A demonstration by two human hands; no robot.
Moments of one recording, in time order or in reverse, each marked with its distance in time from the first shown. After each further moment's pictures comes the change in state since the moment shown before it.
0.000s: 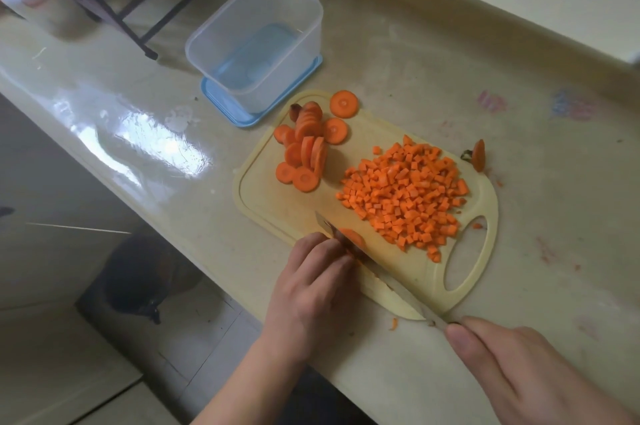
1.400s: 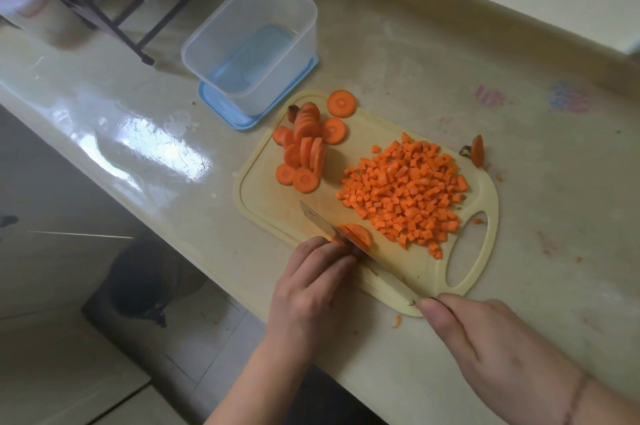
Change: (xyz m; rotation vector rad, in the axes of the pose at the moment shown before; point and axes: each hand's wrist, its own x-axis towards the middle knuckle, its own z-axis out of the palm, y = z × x) left_hand -0.004 -0.001 -0.005 -0.021 -0.020 -0.034; right_hand 0.020 -0.007 0.012 -0.039 -0.020 -0.027
